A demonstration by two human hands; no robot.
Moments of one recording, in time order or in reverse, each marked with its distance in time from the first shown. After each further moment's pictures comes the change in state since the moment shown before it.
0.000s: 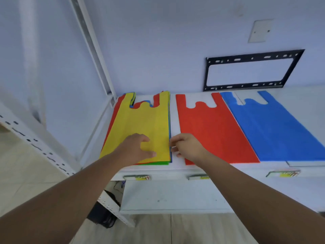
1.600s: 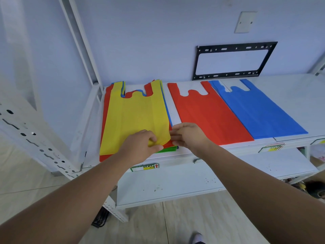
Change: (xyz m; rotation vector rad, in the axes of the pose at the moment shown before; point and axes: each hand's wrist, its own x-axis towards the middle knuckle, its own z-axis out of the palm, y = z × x) left_hand -0.003 -0.032 0.019 0.085 0.053 0.296; right_hand -0.023 -0.016 0.045 0.371 0.241 0.177
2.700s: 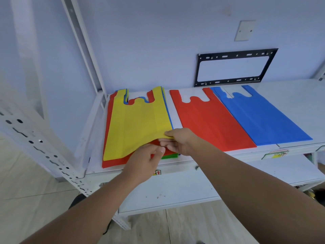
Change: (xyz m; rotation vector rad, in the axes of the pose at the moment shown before) left_hand -0.030 0.017 0.012 -0.312 0.148 0.083; right_hand 0.024 -0.013 0.025 -0.033 -0.116 0.217
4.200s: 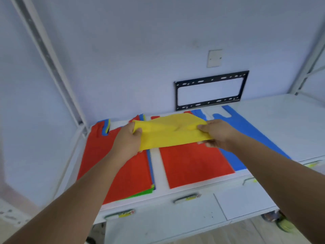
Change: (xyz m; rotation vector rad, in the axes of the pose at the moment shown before) left_hand 0.147 0.100 -0.034 -0.040 0.210 -0.254; right_hand -0.051 -0.088 -0.202 -0.165 0.202 -0.332
